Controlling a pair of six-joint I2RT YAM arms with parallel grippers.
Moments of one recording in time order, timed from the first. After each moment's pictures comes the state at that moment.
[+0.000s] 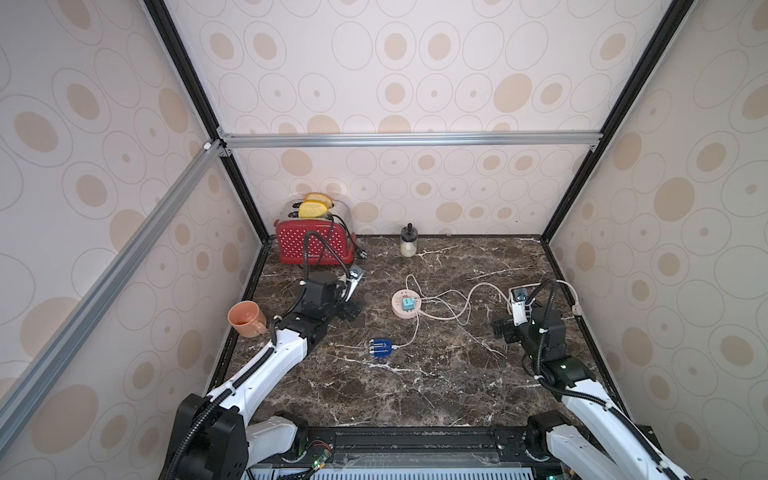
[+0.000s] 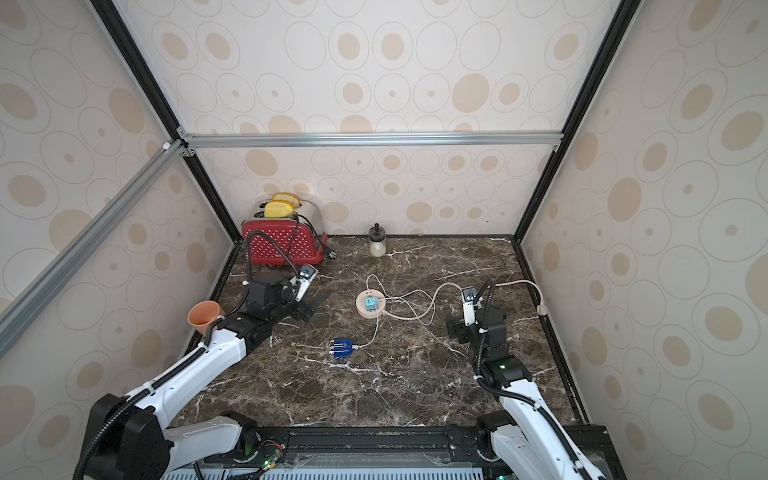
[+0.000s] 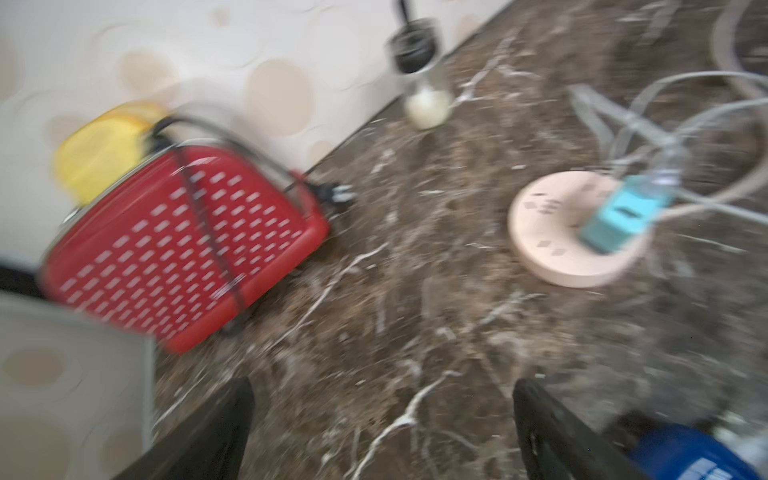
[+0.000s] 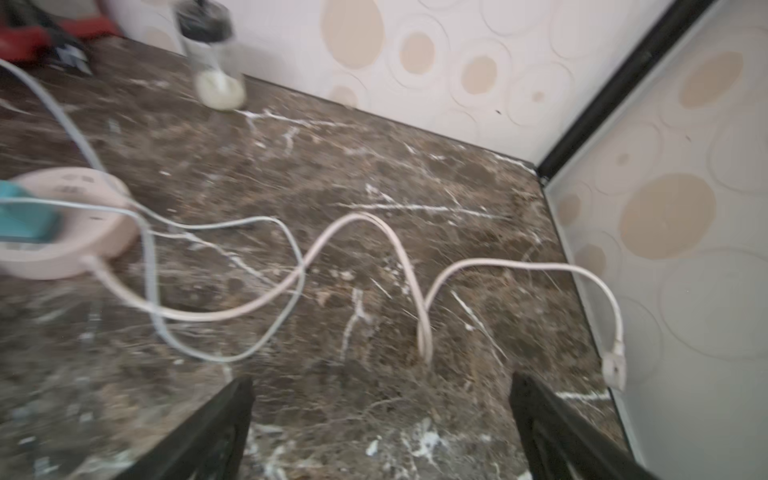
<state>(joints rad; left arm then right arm) -0.30 1.19 0.74 -0.06 -0.11 0.38 0.28 0.82 0.42 -0.06 0.23 -0.19</state>
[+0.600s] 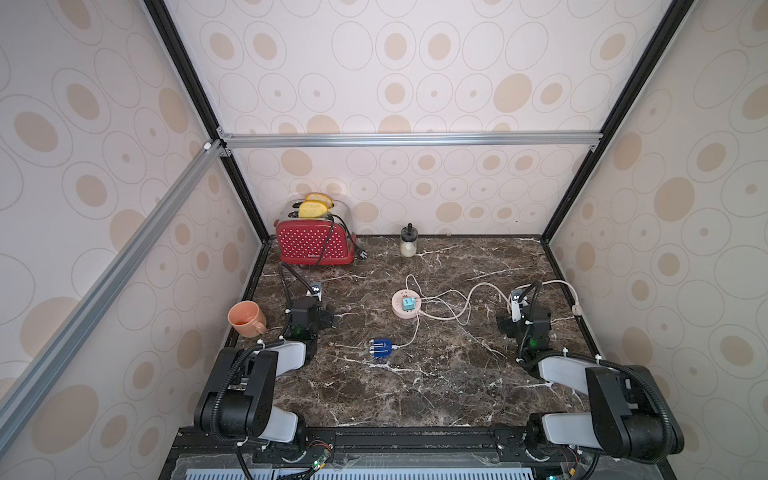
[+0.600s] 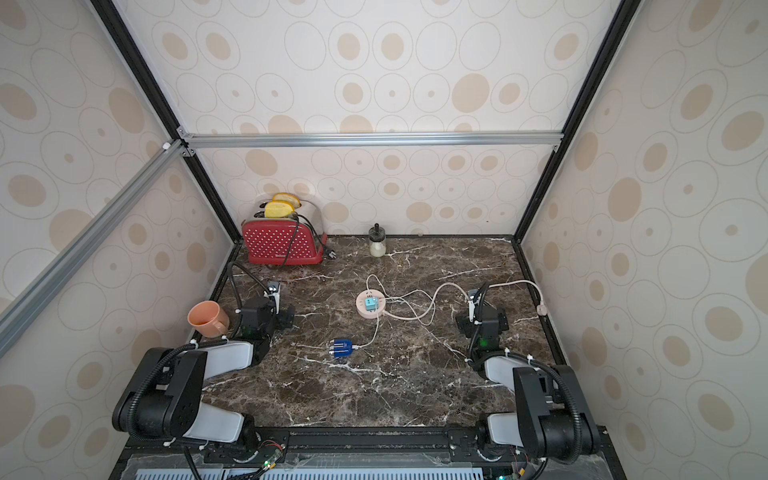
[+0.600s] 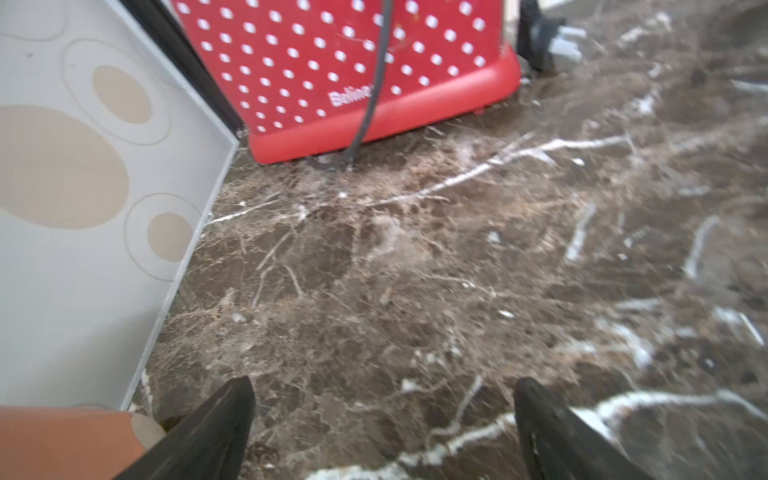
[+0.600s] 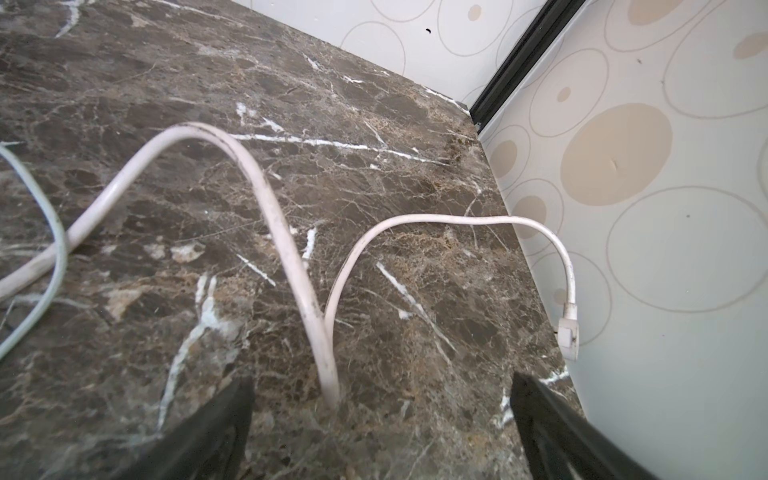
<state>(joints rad) -0.06 1.46 0.44 0.54 -0.25 0.18 0.14 1.35 0.35 0.55 0.31 -0.32</state>
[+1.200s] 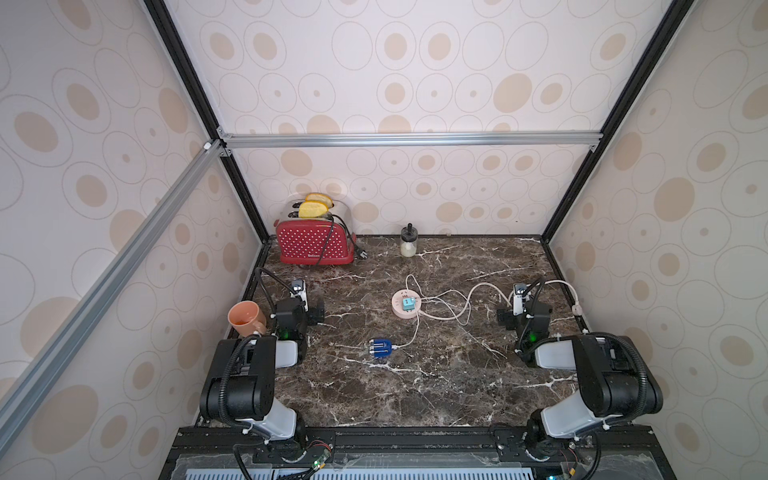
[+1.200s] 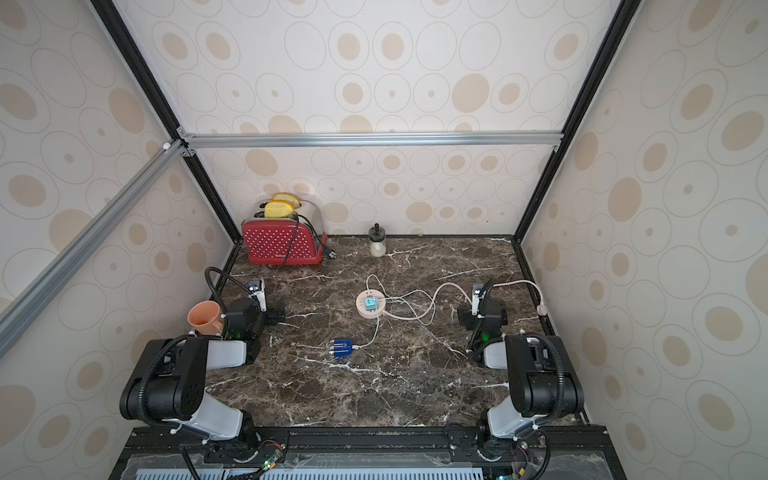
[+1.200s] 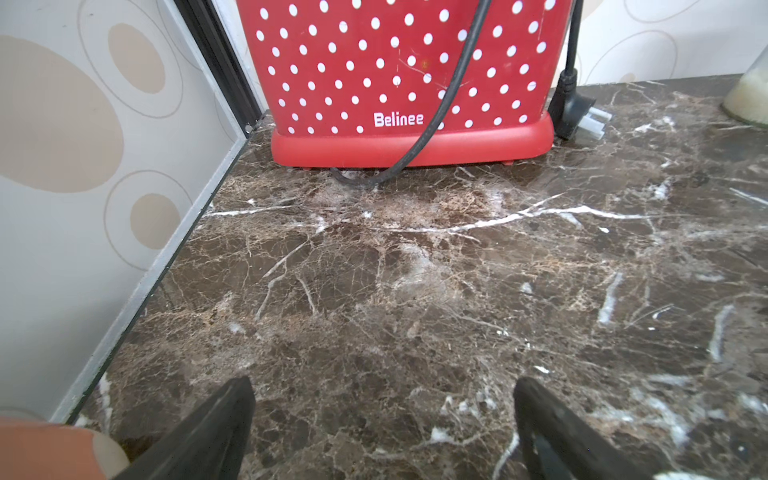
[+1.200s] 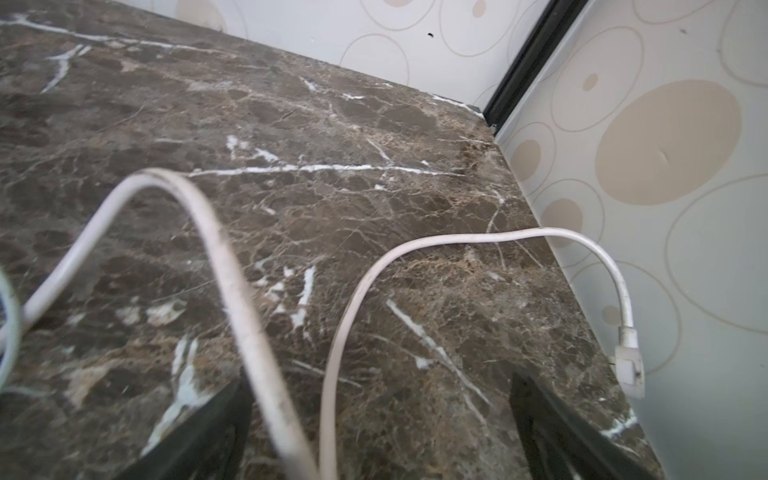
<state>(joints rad) 0.06 1.54 0.42 0.71 -0.08 0.08 0.07 1.55 0.40 0.74 0.20 -0.24</state>
